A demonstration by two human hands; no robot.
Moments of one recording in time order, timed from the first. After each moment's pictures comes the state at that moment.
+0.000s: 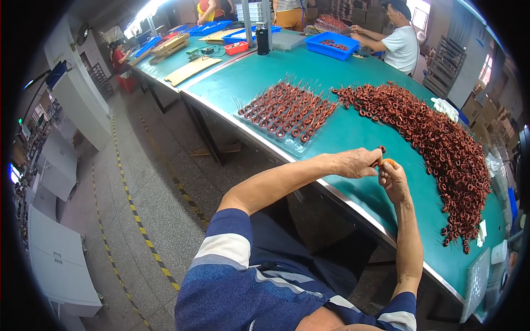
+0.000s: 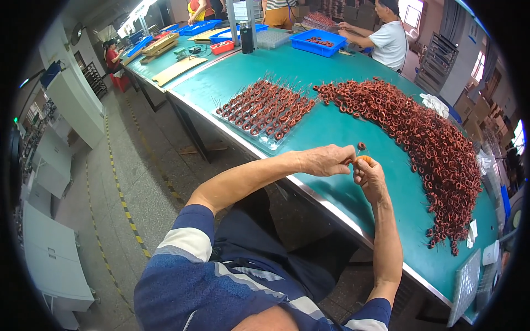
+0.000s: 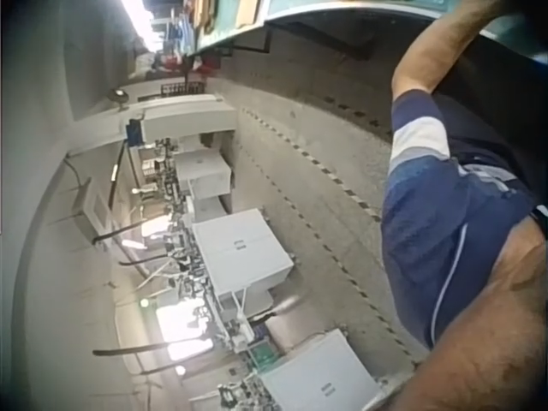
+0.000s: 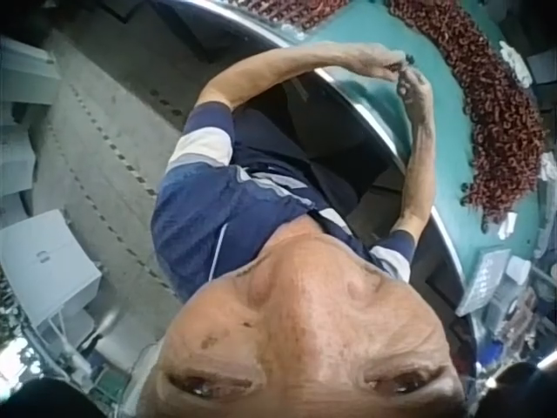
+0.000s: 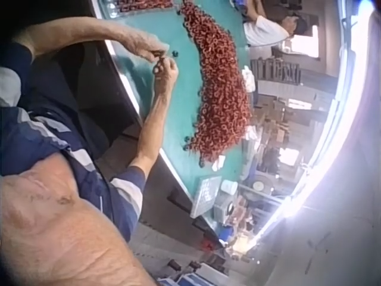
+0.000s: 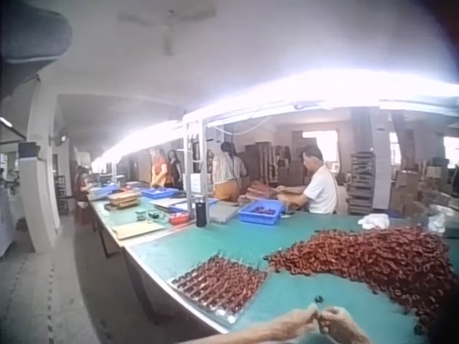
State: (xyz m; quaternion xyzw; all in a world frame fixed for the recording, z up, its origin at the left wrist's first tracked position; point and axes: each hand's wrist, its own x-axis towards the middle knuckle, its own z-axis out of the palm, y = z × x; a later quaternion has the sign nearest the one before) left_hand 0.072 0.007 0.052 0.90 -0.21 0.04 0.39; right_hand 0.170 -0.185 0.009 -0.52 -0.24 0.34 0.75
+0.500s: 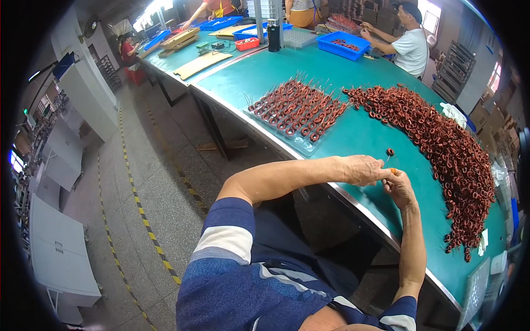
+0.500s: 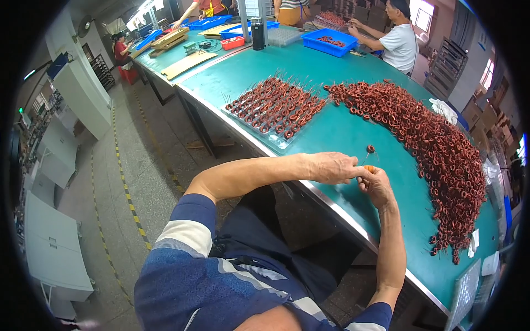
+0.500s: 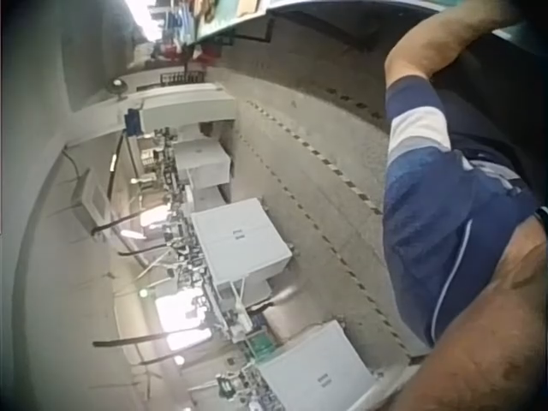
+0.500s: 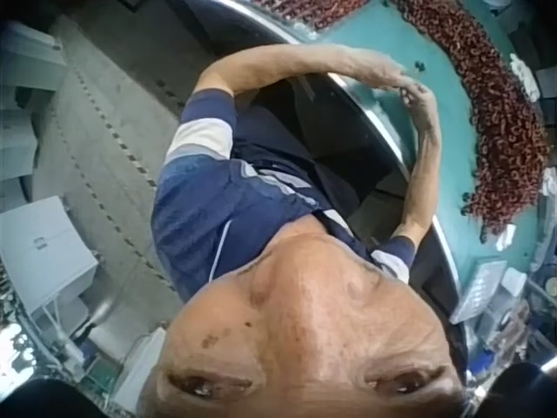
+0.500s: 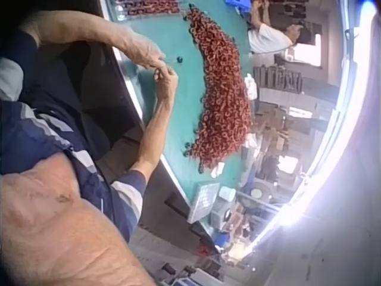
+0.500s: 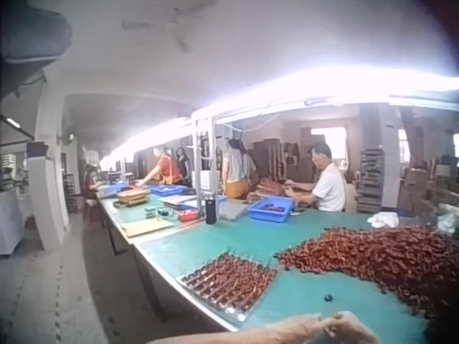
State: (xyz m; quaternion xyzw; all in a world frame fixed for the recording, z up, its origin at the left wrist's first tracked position) left_hand 0.068 0.008 0.040 0.94 -0.31 0.09 0.15; right_hand 0.171 -0.182 0.010 -0.63 -0.22 0.37 0.65
